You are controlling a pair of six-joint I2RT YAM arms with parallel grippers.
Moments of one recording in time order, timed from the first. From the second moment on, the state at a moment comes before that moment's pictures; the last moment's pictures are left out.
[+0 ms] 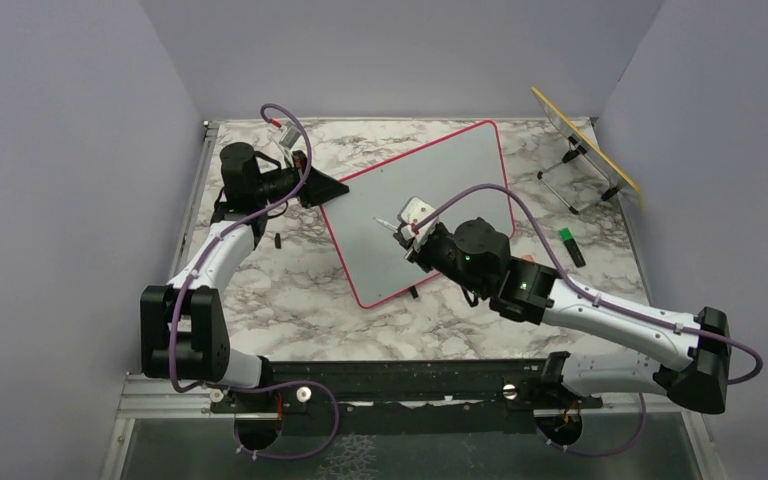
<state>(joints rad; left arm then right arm) -0.05 1.43 0.94 0.37 1.10 -0.46 1.08 1.13 0.96 -0.01 0.24 -0.31</state>
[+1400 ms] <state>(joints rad) -0.05 1.40 0.95 0.30 1.09 -0.38 1.17 1.46 1.13 0.17 0.43 -0.39</state>
